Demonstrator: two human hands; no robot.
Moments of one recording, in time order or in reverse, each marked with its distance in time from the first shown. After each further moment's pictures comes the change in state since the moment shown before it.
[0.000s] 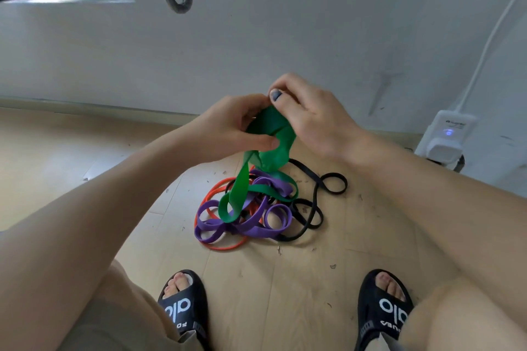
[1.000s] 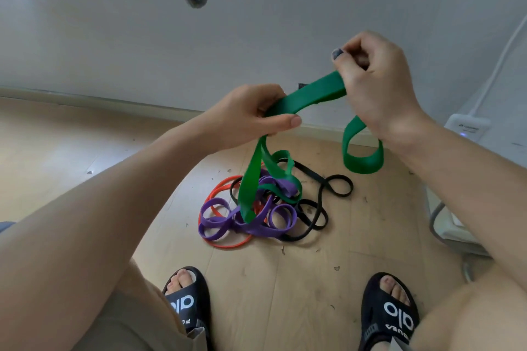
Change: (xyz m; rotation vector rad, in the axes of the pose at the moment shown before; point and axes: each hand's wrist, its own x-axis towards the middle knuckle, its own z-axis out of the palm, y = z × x) left_hand 0.006 -0.004 -0.008 0.206 0.072 0.031; right_hand 0.015 0.004 -0.031 0.045 0.405 0.099
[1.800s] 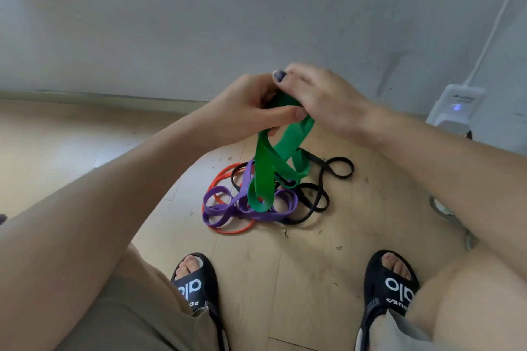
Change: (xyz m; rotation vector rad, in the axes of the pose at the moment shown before) left_hand -0.004 0.024 0.018 -0.205 -0.049 0.003; right_hand -0.023 0.000 0.015 -0.030 -0.548 0.030
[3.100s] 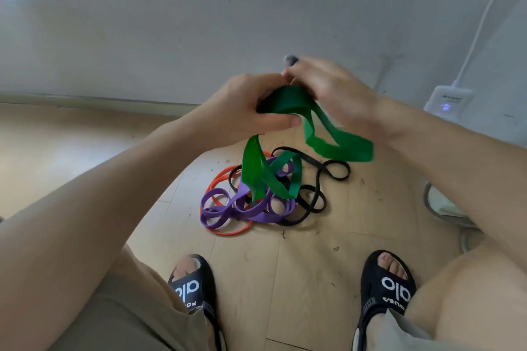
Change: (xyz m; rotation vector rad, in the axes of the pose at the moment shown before) left_hand -0.006 0.011 -0.001 0.333 0.059 0.076; right_hand -0.010 -0.003 -0.011 0.235 -0.009 0.039
